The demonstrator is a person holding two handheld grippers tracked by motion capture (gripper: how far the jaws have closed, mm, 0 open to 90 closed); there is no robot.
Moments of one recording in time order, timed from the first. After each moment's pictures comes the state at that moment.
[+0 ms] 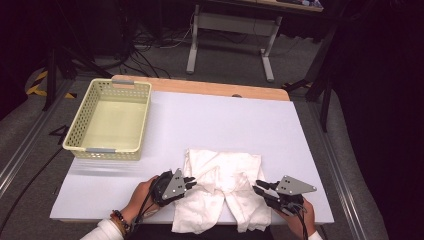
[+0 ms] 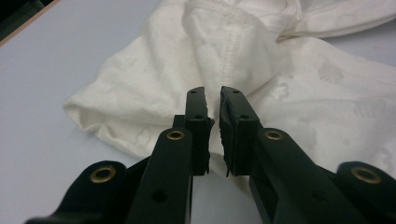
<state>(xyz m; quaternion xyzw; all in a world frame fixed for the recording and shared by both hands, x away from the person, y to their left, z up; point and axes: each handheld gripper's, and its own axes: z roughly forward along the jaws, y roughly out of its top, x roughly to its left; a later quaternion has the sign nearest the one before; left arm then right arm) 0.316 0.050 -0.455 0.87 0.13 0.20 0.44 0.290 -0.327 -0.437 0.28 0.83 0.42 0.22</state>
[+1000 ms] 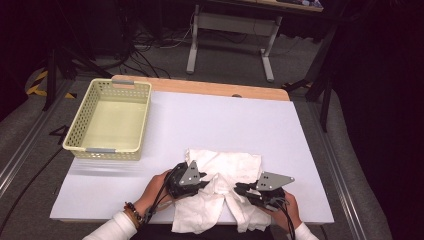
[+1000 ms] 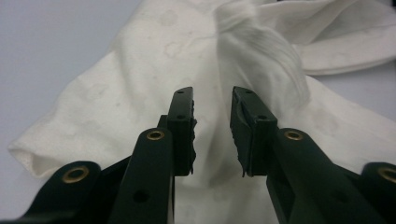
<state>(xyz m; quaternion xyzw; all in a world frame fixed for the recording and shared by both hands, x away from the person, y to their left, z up) 0.328 0.016 -0.443 0.89 0.11 0.13 0.42 0.303 -0.279 -0.437 0.20 0.87 0.42 0.14</state>
